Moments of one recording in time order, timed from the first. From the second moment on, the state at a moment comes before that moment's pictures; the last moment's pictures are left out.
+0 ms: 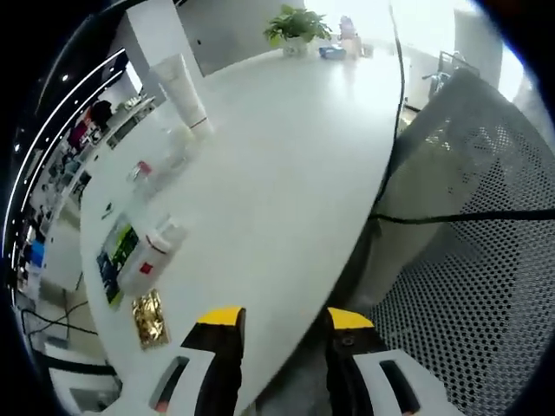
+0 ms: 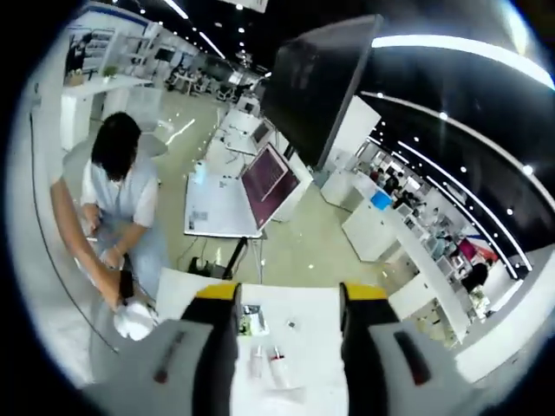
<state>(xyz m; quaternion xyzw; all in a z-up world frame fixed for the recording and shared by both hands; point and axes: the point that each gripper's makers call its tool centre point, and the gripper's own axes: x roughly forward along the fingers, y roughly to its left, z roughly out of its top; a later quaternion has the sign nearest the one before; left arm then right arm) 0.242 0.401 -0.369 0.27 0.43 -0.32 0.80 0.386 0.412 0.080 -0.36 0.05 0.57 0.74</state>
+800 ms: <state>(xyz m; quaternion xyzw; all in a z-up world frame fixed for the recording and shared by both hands) 0.257 0.421 -0.371 0.26 0.46 -0.27 0.81 0.555 0.299 -0.181 -0.39 0.35 0.53 0.67</state>
